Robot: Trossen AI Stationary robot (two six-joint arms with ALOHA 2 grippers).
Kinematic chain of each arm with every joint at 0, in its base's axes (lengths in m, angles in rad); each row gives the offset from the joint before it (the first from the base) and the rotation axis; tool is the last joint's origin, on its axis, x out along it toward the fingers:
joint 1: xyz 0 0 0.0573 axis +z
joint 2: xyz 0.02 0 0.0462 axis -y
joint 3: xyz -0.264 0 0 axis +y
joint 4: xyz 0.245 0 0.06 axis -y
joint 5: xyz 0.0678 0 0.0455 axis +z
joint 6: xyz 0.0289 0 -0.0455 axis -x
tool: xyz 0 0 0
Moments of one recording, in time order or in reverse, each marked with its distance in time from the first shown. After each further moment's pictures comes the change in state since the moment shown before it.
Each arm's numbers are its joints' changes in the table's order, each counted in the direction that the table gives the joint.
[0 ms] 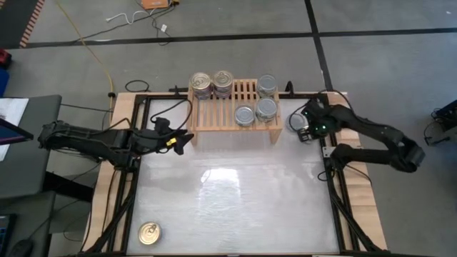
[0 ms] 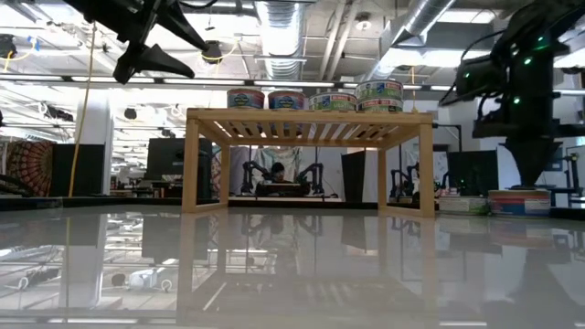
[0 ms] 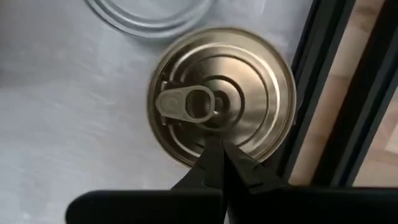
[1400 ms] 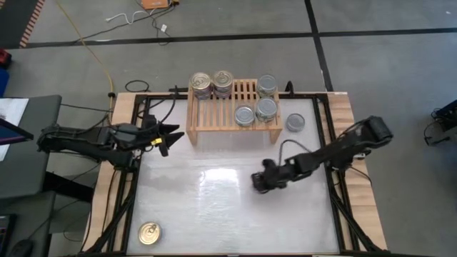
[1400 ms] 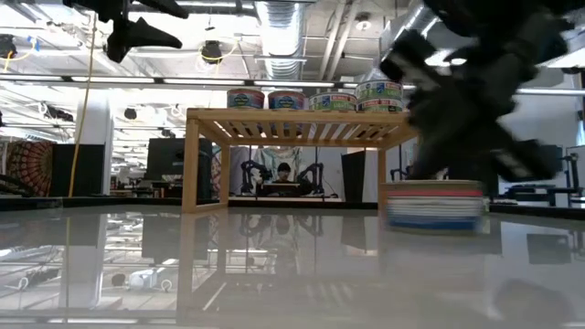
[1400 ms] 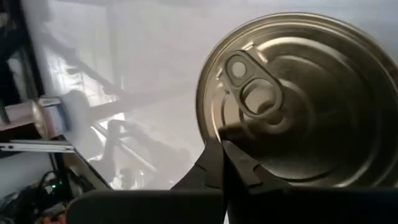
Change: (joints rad) left arm 0.000 0.205 0.000 -0.029 -0.072 -0.271; right arm 1.092 -0.526 -0.069 1.016 0.076 -1.169
